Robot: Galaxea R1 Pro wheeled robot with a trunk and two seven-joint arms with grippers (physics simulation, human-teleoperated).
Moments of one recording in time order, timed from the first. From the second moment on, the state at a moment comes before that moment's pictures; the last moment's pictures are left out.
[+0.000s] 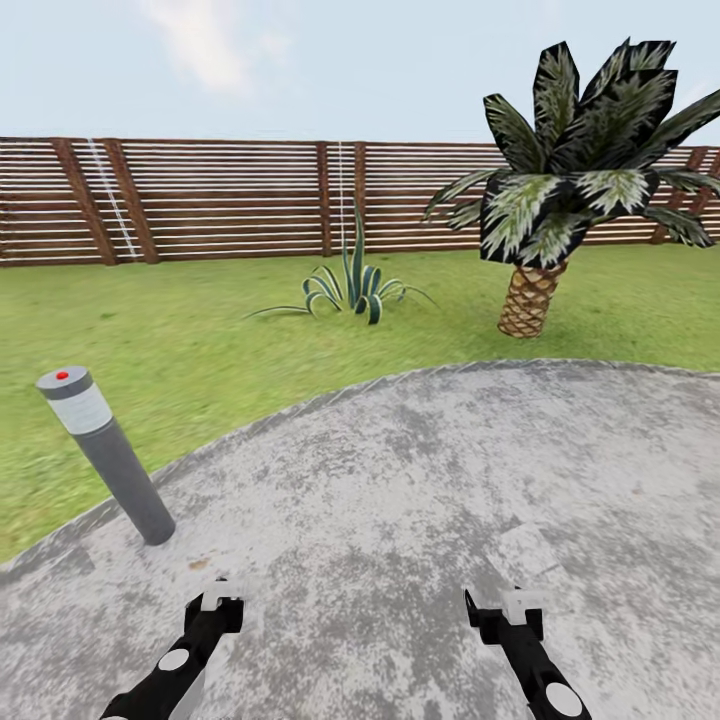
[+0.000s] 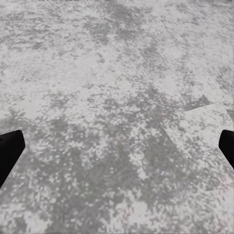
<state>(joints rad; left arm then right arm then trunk) -0.50 0.05 0.04 -0.32 -0.03 -0.28 0.00 -0.19 -0.04 0.00 -0.91 0.05 -0.14 0.00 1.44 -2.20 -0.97</state>
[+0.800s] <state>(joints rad) -0.50 0.05 0.04 -0.32 -0.03 -0.28 0.00 -0.19 -0.04 0.00 -0.91 0.05 -0.14 0.00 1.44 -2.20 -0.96</state>
